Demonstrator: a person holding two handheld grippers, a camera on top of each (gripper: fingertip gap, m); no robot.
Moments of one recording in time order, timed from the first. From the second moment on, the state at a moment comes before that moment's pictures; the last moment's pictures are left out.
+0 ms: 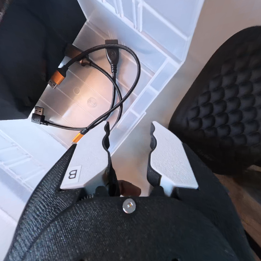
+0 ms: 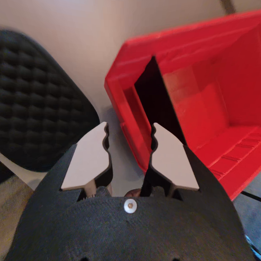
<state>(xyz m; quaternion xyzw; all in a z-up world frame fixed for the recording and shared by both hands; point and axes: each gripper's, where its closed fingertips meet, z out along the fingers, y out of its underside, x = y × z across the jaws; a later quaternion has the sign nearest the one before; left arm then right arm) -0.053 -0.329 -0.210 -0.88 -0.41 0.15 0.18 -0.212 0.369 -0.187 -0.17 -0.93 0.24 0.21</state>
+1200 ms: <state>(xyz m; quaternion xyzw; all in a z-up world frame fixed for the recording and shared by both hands) -0.209 -0.436 -0.124 -0.70 -0.63 0.26 0.22 -0.187 0.088 -0.076 -0.04 -0.60 0.79 0.04</state>
